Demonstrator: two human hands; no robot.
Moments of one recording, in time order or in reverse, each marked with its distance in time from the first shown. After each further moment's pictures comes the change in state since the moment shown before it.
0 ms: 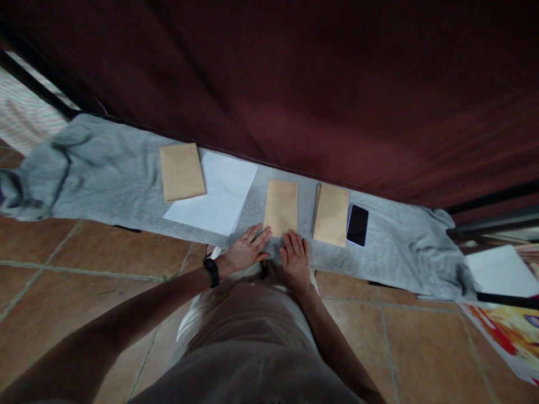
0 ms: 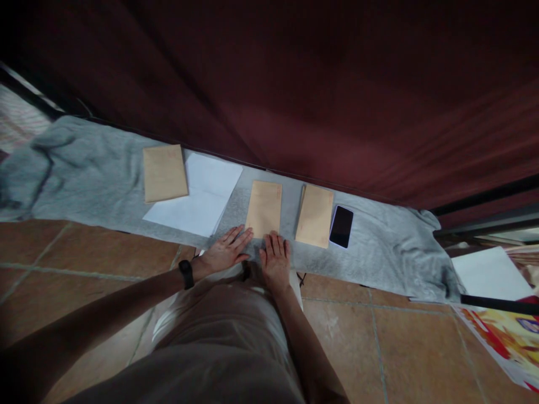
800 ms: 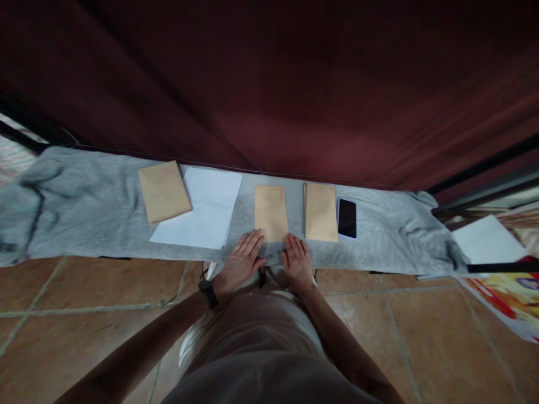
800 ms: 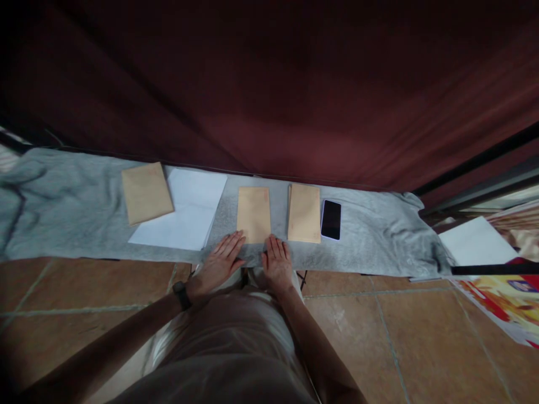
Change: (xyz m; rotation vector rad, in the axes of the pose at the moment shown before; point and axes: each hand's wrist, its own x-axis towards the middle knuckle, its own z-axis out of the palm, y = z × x) left_hand 0.006 0.010 -0.007 -0.016 0.045 -0.038; right_hand -0.005 0.014 0.001 -0.079 0.050 0.063
